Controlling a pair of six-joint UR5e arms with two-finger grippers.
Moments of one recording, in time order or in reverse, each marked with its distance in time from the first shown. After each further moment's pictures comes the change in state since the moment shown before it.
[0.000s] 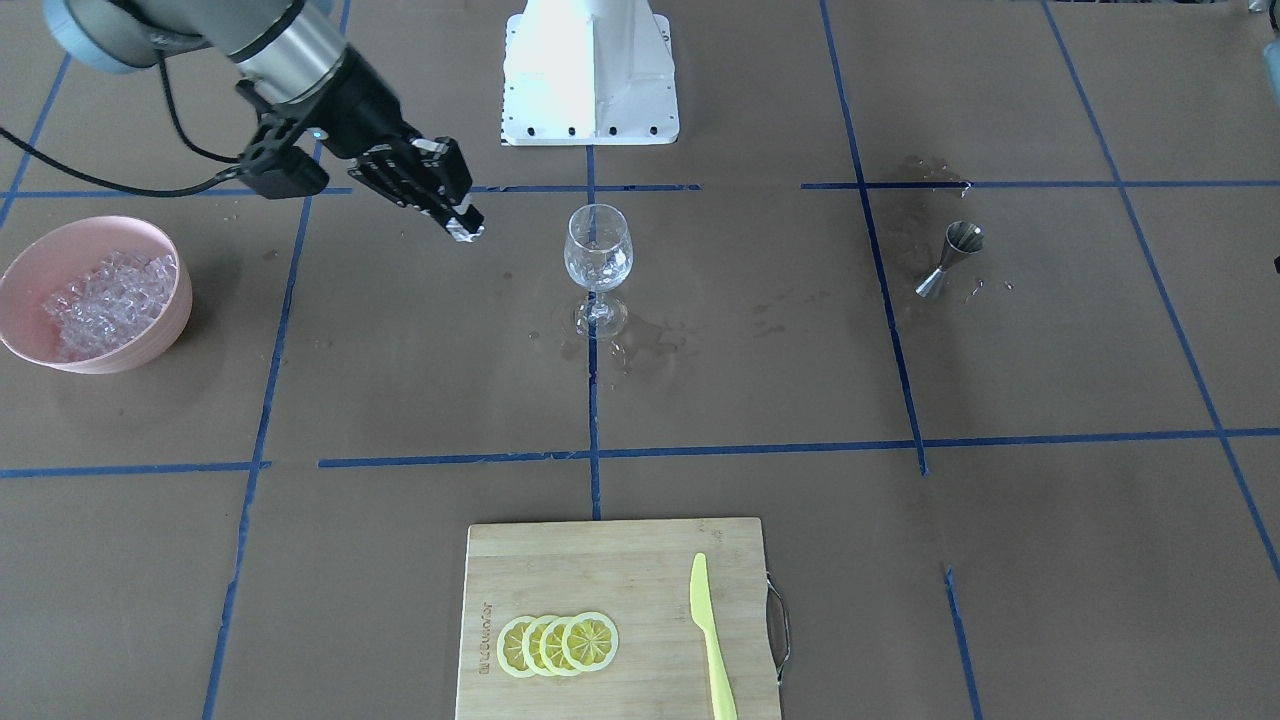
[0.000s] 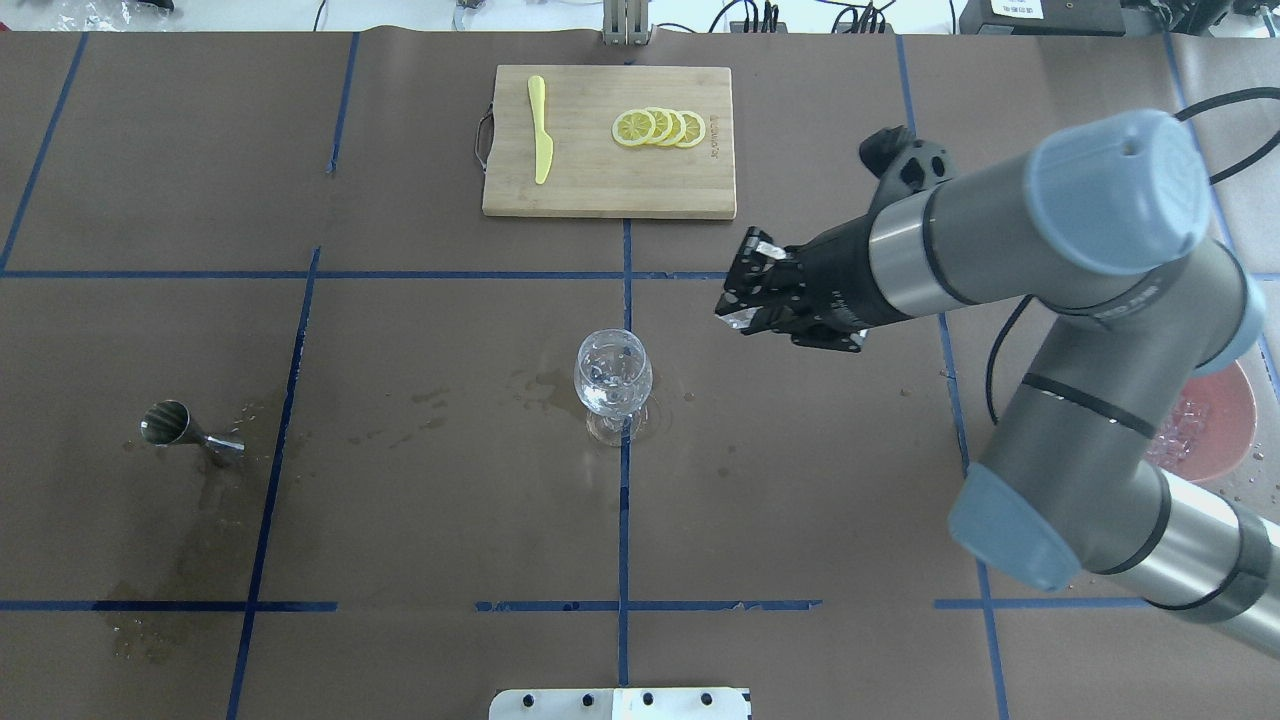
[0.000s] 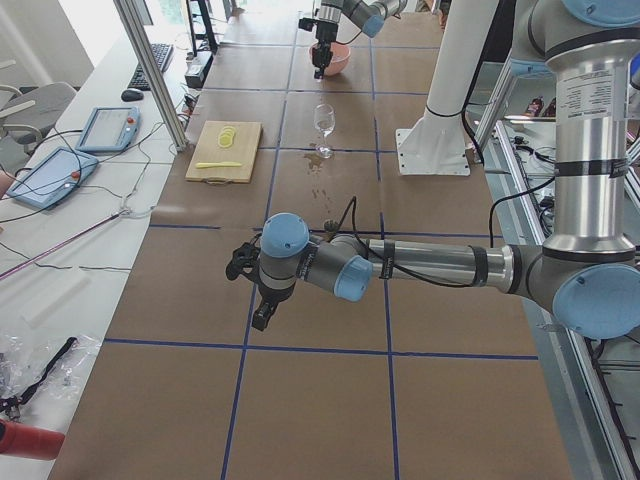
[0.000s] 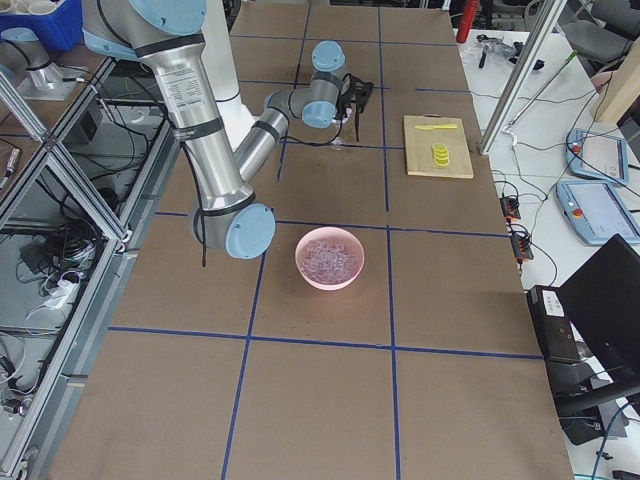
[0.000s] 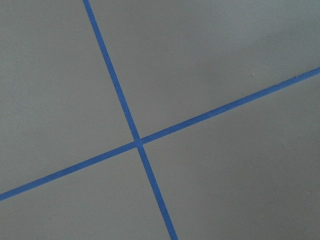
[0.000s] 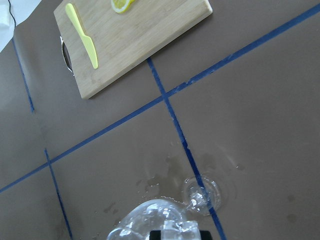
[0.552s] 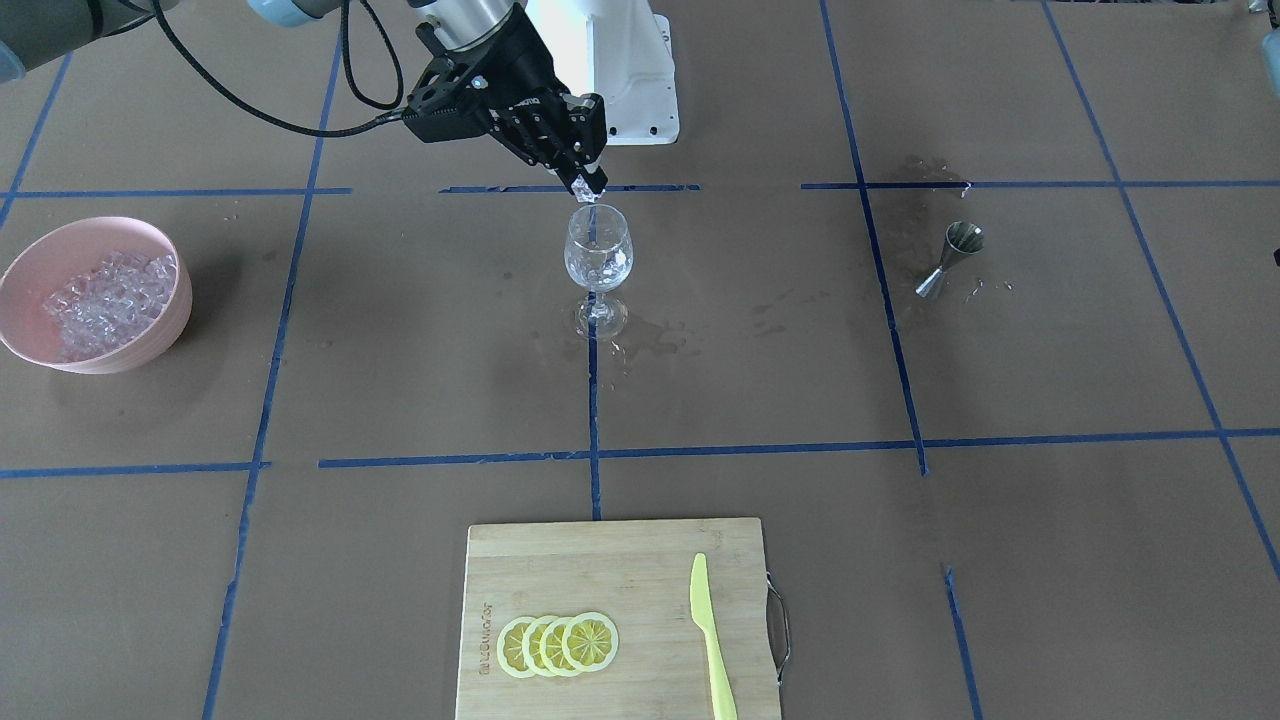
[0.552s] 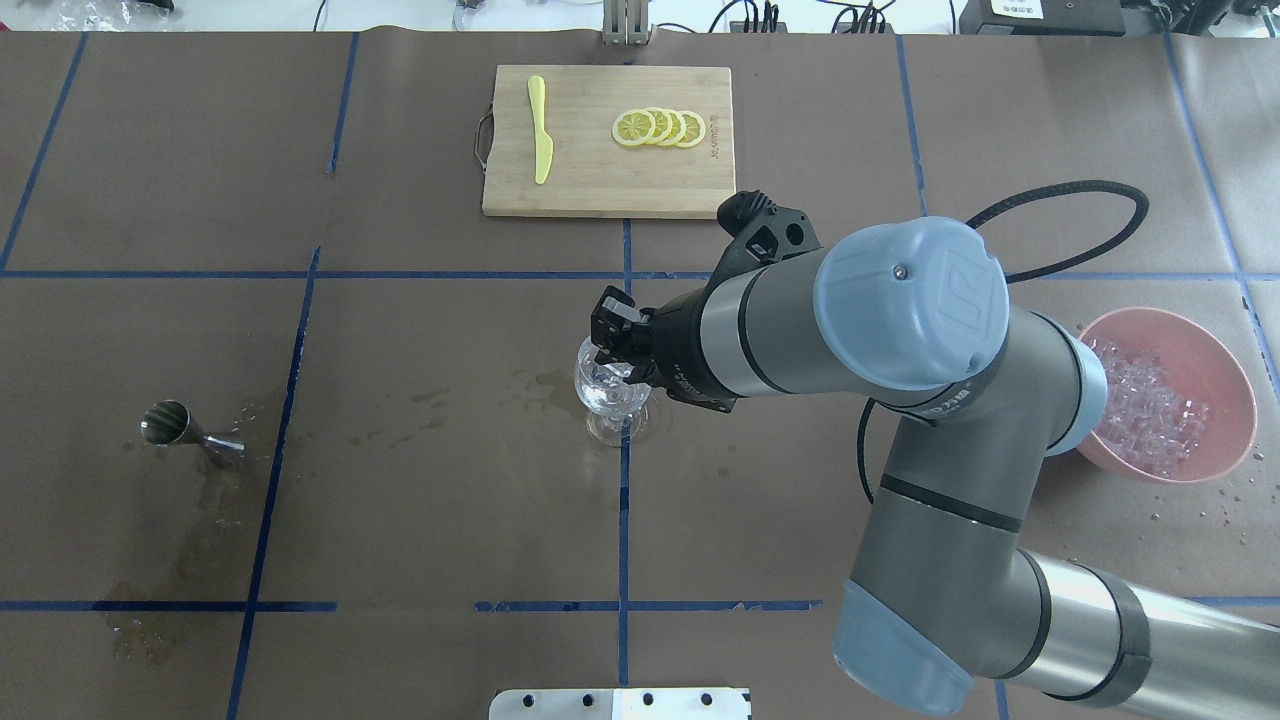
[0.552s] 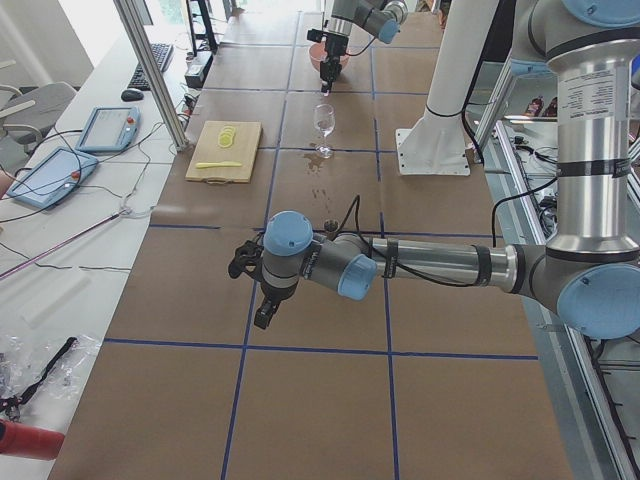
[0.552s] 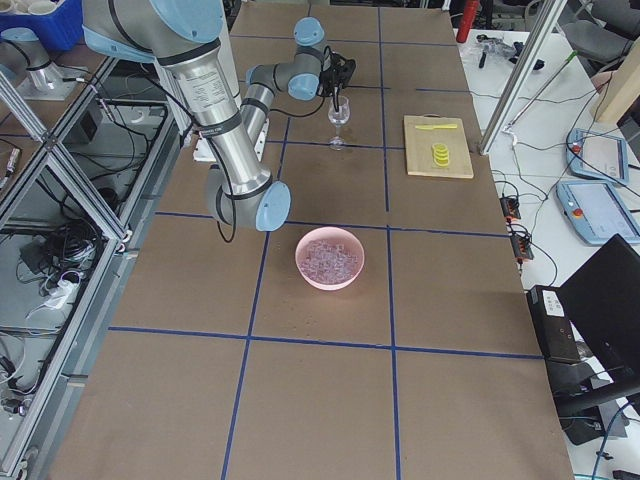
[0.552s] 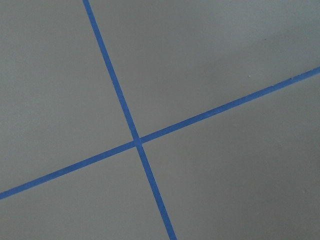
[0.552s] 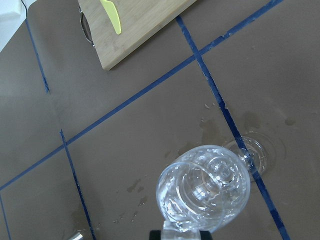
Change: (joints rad) left arm -0.002 0.014 -0.025 -0.002 -0.002 -0.006; right arm -0.165 0.137 -0.023 -0.095 -0.195 0.069
